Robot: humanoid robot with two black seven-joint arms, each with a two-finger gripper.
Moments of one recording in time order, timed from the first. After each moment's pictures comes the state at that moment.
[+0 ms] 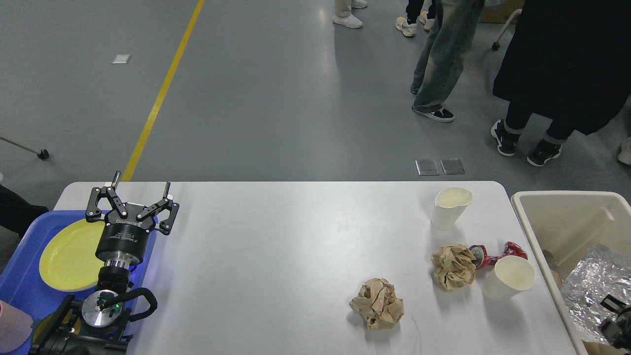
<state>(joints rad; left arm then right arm) -0.25 0.02 -1.64 -0.80 0.18 -0.60 -0.07 0.52 -0.39 -0.91 0.11 0.06 -0.07 -0.18</state>
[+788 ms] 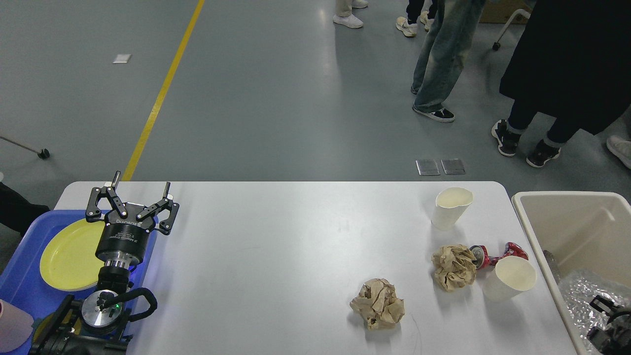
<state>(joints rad) -0.25 0.02 -1.64 -0.80 0.18 -0.60 -0.07 0.50 -0.36 -0.90 0.12 0.06 -0.18 -0.17</state>
